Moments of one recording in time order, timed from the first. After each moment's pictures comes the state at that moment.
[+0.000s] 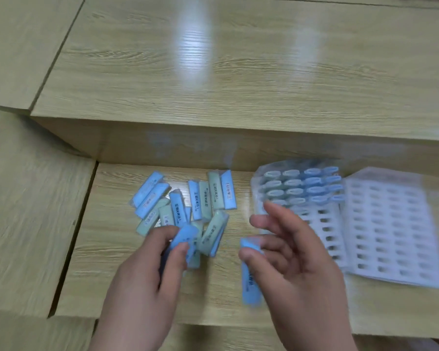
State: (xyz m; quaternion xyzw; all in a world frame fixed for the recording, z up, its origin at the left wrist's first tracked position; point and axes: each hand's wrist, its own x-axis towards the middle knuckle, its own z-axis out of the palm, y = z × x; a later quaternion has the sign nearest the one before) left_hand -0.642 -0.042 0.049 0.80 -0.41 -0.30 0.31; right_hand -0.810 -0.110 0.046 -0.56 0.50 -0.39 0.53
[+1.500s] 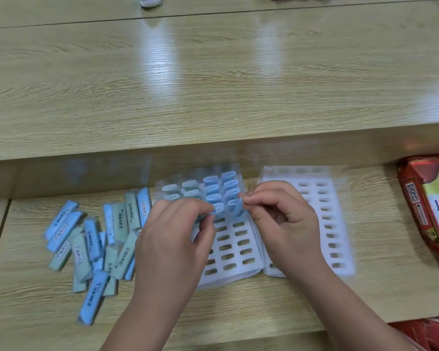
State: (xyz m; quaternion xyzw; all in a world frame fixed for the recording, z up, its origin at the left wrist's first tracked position) left_hand -0.773 -0.154 0.031 0.71 -0.62 -0.09 0.33; right_hand -0.940 -0.220 -0.001 -0.65 0.41 -0.49 0.43
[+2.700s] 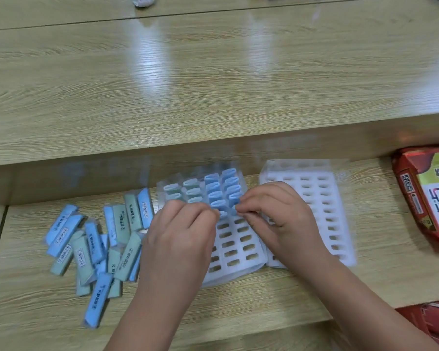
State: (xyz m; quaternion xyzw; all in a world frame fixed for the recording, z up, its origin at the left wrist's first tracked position) left_hand -0.765 -0.152 0.020 0.64 -0.72 0.00 0.25; right_hand -0.949 -0.226 -0.005 -0.83 0.38 -0.35 0.21
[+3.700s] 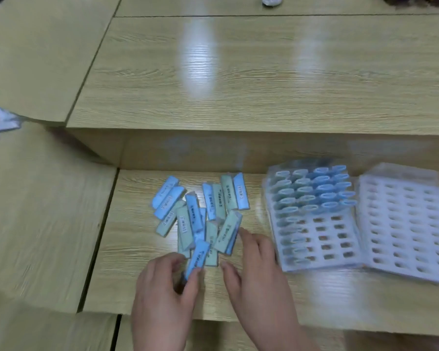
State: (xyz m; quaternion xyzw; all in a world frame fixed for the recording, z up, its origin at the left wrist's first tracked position) left_hand -0.646 -0.005 -0.024 0.87 -0.38 -0.16 0.26; right_hand -0.781 -0.081 -0.014 -0.77 0.54 -0.10 0.31
